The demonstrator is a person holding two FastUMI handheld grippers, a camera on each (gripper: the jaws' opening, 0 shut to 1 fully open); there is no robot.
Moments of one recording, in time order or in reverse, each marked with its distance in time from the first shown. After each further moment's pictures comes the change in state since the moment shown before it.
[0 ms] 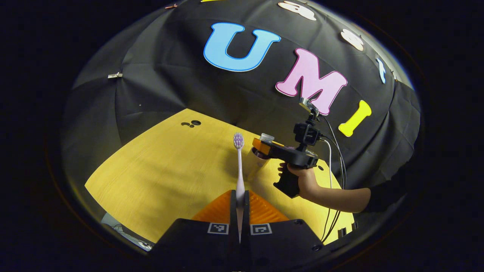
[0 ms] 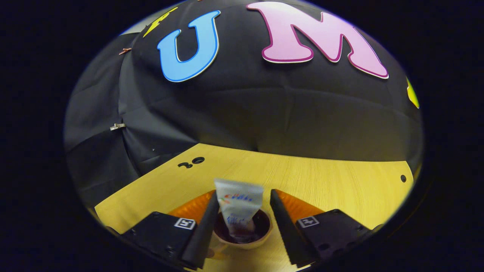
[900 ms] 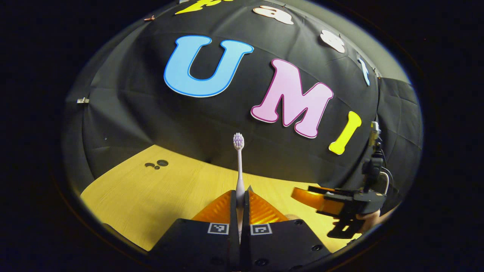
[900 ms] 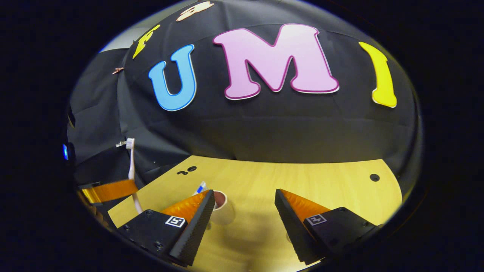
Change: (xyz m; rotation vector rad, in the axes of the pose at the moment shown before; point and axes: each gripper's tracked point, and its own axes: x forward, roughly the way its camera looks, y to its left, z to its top) left arm 0.133 -0.062 0.102 0.111 -0.265 -0.155; right arm -0.149 -0.092 0.039 0.049 -0.067 -0.089
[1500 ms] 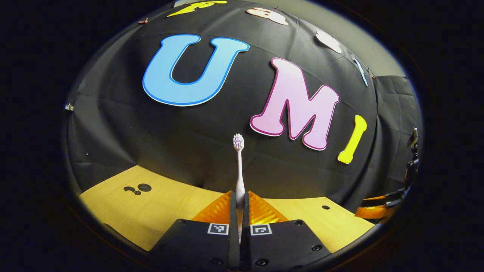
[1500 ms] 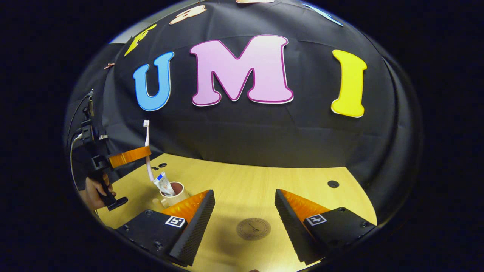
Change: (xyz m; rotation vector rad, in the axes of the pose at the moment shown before) left arm 0.118 0.017 0.021 0.058 -0.143 -0.056; right arm -0.061 -0.087 0.002 -0.084 -0.025 -0.183
